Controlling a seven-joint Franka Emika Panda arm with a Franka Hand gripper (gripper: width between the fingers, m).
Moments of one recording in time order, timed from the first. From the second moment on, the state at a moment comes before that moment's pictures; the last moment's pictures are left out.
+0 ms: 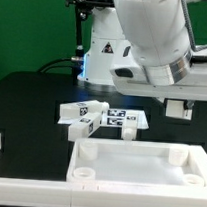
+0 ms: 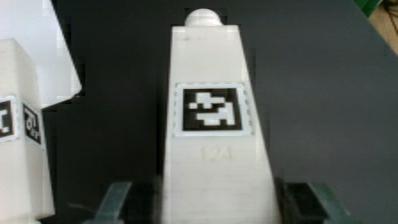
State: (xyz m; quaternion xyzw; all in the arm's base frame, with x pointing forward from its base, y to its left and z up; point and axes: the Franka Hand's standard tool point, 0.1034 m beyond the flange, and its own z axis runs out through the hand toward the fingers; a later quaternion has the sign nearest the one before) arm 0.484 0.112 0.082 -0.93 0.19 0.28 0.14
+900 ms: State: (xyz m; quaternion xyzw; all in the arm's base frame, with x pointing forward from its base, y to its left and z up) arm 0.562 0.109 0.161 -0.99 0.10 0.00 0.11
